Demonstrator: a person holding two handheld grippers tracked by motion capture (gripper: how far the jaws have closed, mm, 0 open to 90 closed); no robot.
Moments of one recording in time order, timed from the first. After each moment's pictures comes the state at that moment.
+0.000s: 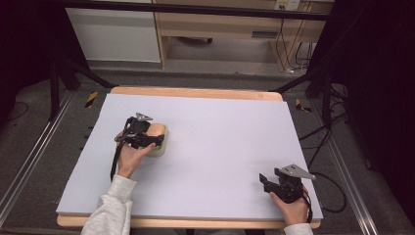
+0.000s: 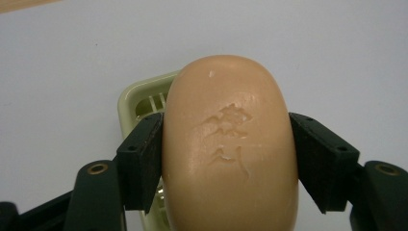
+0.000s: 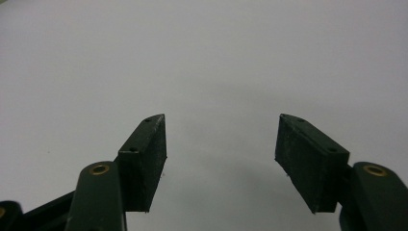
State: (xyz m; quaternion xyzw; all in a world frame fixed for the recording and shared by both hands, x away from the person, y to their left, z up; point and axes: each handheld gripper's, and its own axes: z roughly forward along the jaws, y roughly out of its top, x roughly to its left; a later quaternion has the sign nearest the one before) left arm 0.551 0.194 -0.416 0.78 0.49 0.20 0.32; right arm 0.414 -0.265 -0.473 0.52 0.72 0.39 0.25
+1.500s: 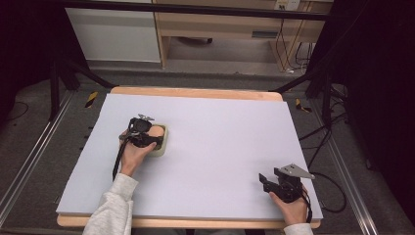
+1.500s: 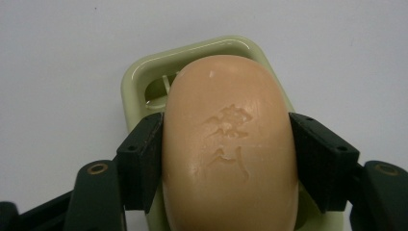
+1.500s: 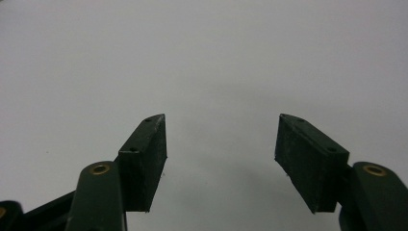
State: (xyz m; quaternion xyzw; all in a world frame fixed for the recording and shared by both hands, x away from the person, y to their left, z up) left arm 0.575 0.197 -0.445 0.79 0.51 0.19 0.28; right arm 0.415 -0.263 -0.473 0.52 0.72 0.39 0.24
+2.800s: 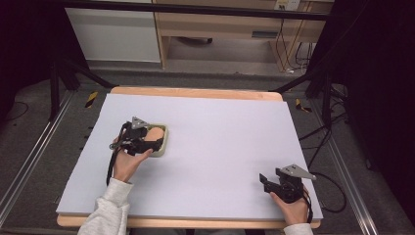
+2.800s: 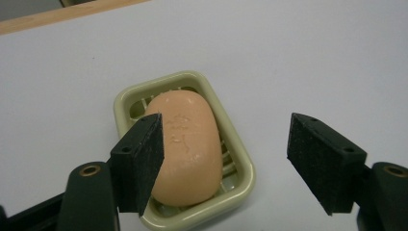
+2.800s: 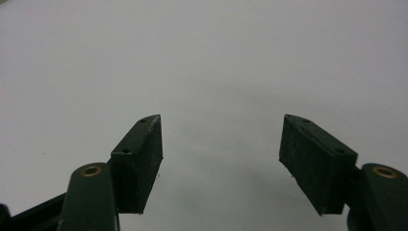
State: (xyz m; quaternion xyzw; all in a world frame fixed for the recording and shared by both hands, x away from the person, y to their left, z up) left arm 0.521 0.200 -0.411 0.78 0.46 0.22 0.37; right arm 0.415 -0.267 -0.475 0.52 0.72 0.39 0.25
